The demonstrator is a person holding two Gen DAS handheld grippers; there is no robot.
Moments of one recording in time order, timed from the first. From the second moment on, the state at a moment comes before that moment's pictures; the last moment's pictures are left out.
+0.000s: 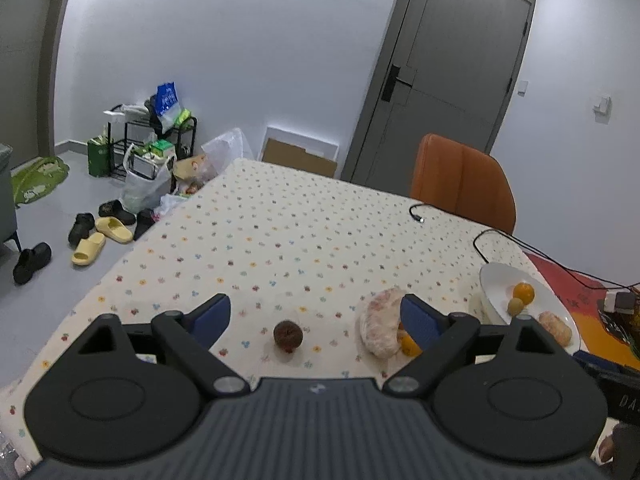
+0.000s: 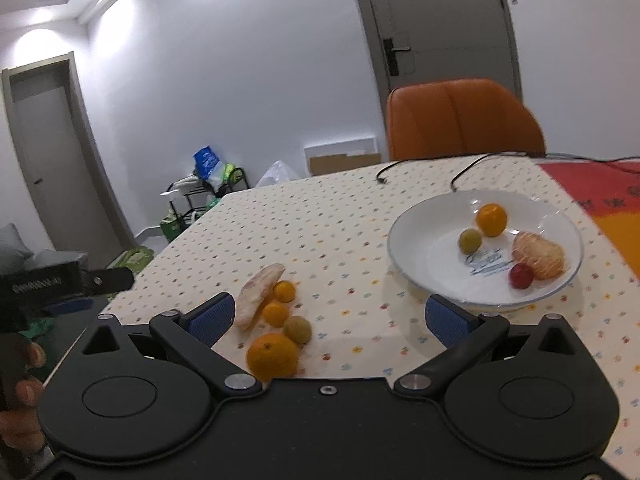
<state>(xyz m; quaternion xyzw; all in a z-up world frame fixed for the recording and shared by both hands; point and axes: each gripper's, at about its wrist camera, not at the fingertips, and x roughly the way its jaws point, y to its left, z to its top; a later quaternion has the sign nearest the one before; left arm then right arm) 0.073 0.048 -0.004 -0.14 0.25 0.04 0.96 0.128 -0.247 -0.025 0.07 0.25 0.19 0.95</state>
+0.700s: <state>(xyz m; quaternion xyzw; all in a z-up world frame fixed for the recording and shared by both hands) 0.087 0.063 -0.041 -0.15 0.30 0.05 0.94 0.144 -0.207 -0.056 0.05 0.30 0.22 0.93</state>
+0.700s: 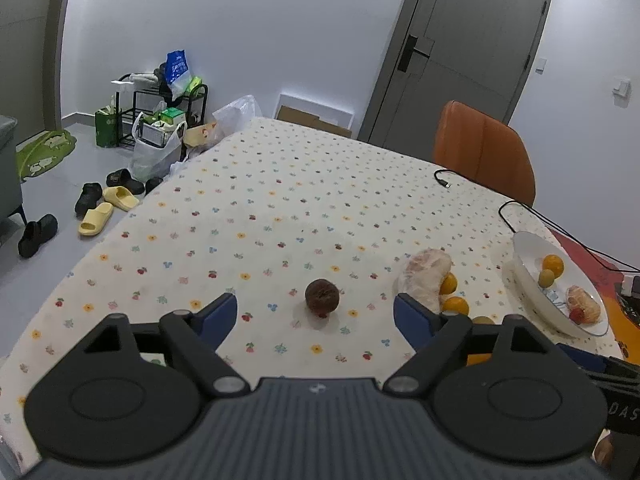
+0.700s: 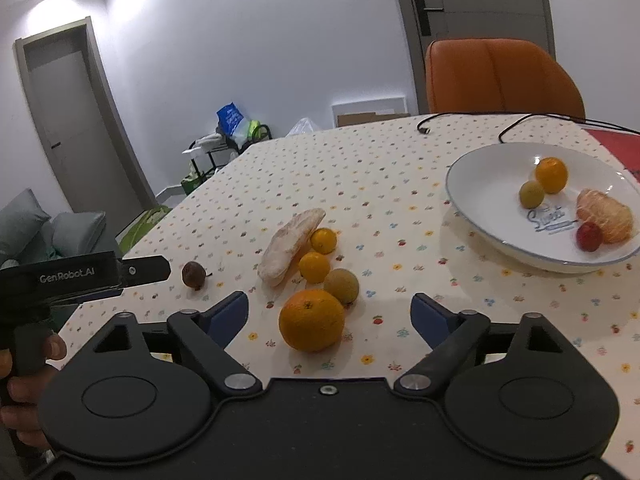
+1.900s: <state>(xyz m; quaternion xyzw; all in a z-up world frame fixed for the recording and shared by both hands) 0.129 0.044 -0.060 -0.11 0.32 0.05 0.94 0.144 -0.218 -0.053 0.05 0.28 0.22 0.93</state>
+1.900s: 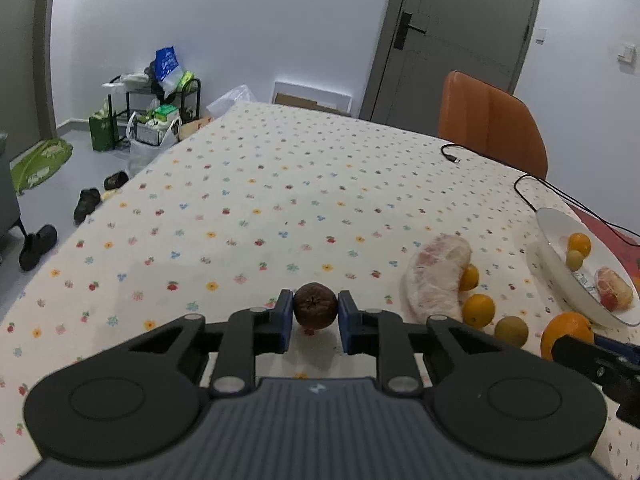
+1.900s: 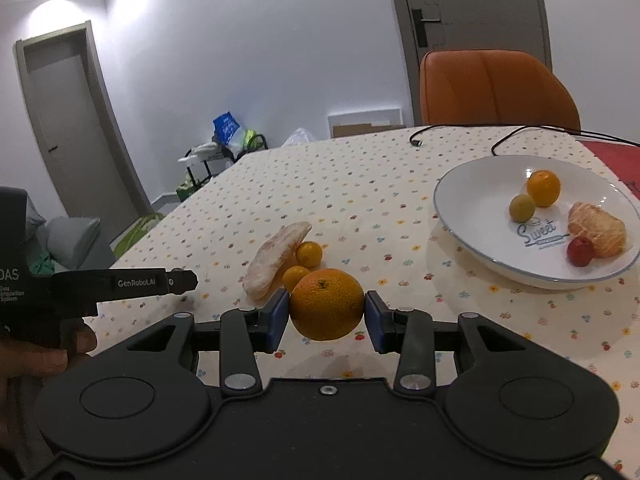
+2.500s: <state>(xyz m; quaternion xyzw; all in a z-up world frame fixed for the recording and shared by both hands) 0.122 -0.006 -0.031 -0.09 0.29 0.01 0.95 0.136 -0.268 -0.040 0.08 0.24 0.19 0.95</state>
